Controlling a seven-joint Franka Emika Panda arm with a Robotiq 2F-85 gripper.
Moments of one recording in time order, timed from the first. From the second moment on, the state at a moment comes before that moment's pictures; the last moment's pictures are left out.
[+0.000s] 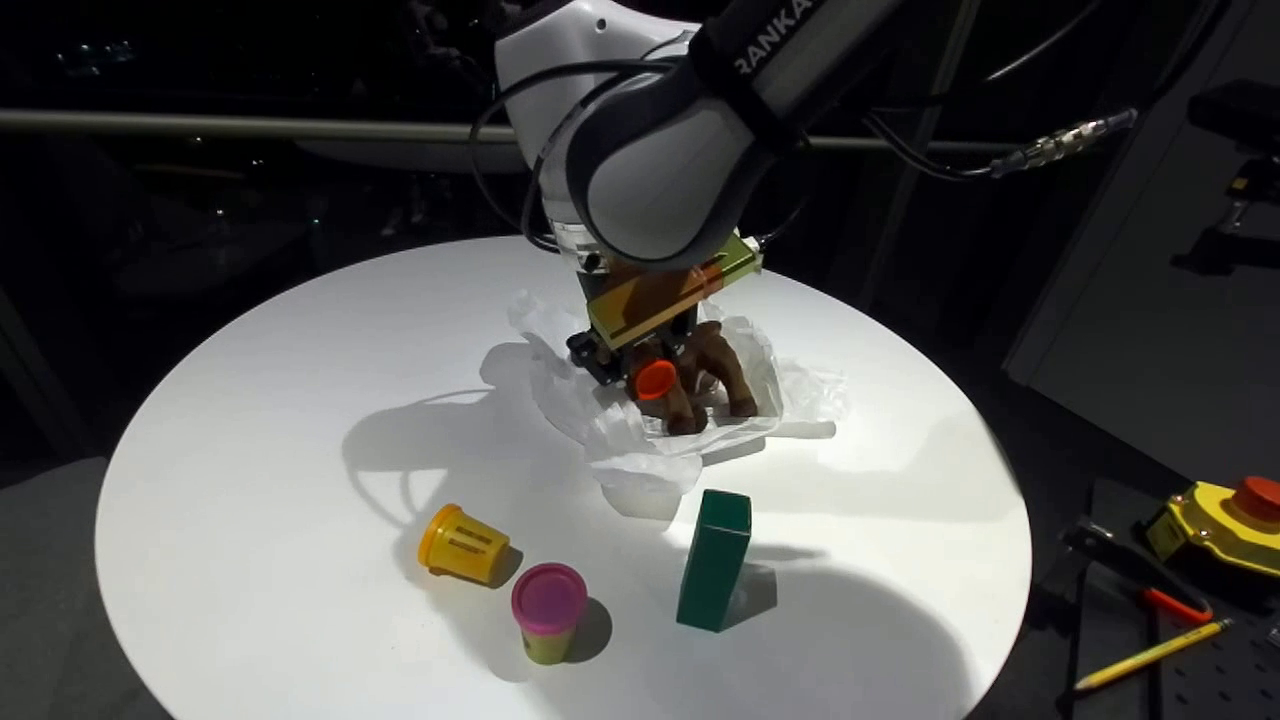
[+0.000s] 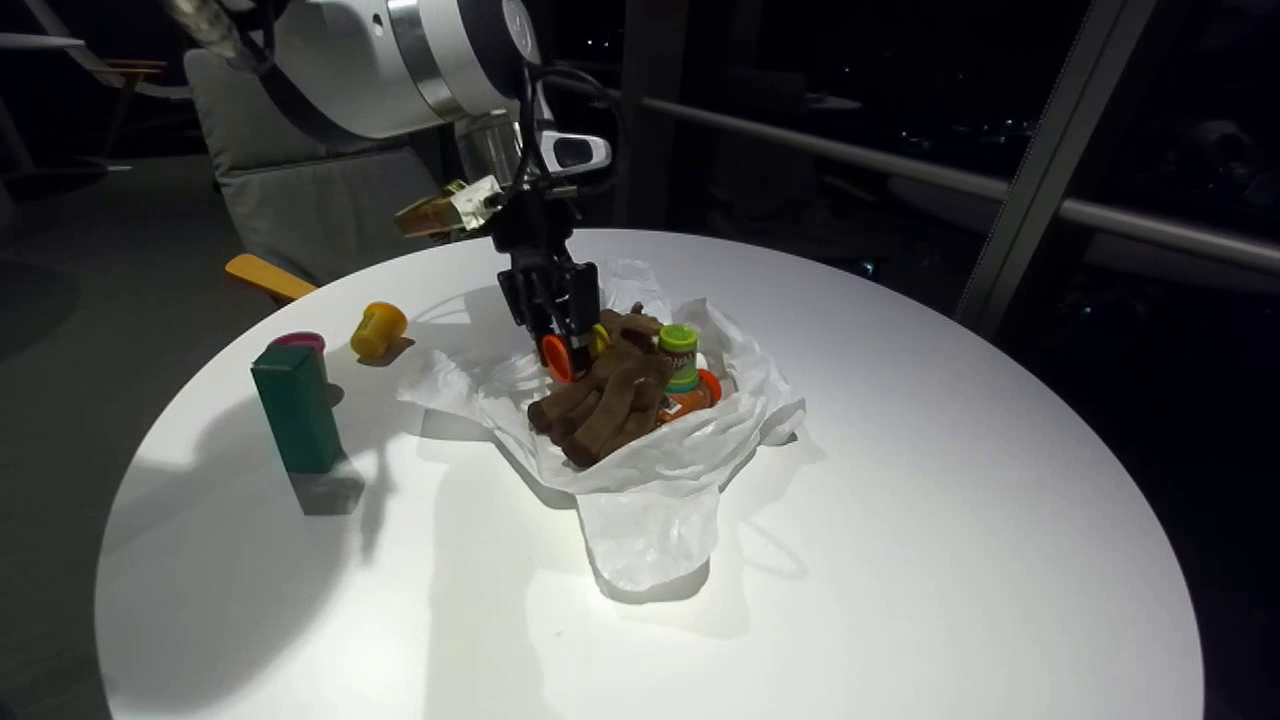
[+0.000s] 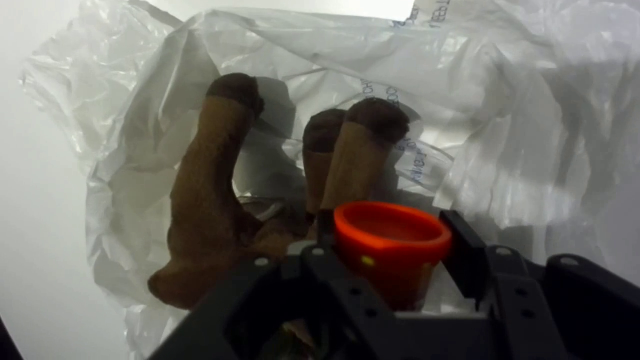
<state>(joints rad) 0.33 0.68 -0.16 -1.74 -0.33 2.24 0.74</state>
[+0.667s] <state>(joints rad) 0.33 0.67 -0.18 -1.78 -0.40 2.30 0.76</state>
